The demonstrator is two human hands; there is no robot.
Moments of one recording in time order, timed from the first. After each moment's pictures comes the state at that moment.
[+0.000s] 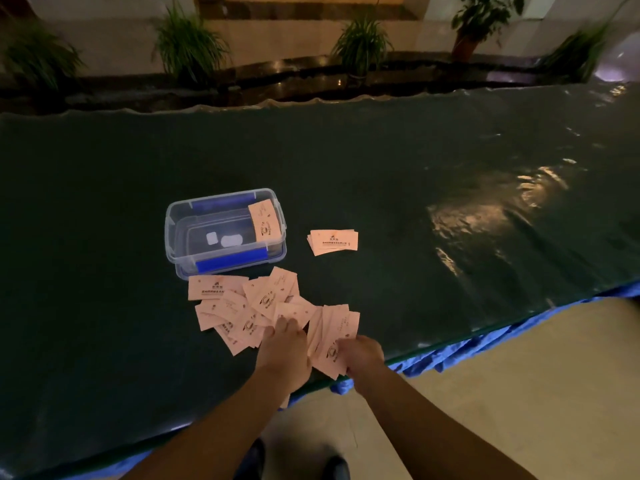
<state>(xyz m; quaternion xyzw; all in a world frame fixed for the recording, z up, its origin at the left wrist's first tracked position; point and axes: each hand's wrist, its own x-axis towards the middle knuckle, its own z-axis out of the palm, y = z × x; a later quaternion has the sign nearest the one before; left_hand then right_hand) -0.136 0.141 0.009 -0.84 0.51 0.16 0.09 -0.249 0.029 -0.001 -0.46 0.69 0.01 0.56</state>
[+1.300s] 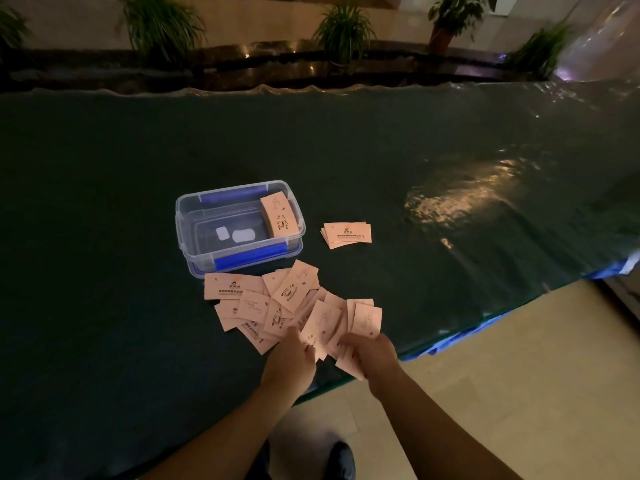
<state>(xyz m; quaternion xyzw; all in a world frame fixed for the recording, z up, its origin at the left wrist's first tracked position) -0.109 0.188 -0.007 -0.86 0.28 0.36 -0.24 -0.230 0.073 -0.001 -0.40 0.71 -0.07 0.58</state>
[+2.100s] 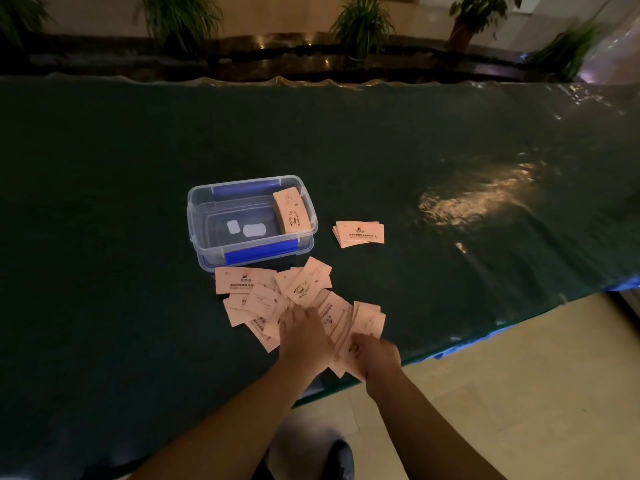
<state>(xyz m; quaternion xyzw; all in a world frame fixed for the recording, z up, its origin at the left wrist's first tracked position) -0.097 0.150 -0.012 -0.88 0.38 0.26 -0.09 -0.213 0.076 -0.002 -0.35 0.74 -0.08 0.57</state>
